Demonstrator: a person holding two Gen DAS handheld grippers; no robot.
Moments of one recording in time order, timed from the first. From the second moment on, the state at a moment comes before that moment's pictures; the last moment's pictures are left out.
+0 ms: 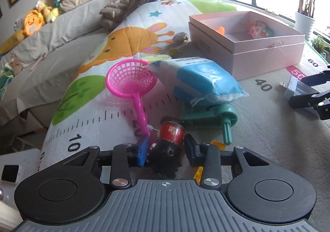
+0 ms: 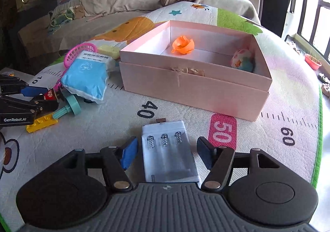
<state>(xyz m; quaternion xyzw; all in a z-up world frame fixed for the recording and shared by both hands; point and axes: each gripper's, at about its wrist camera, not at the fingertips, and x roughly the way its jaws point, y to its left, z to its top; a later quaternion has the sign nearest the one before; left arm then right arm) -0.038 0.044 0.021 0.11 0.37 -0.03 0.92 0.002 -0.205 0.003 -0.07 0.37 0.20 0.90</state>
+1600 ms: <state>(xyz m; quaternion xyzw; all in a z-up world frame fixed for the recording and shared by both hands) -0.080 0.025 0.091 0.12 0.29 -0.06 0.95 -0.057 -0.222 0.061 -0.07 0.32 0.24 0.91</state>
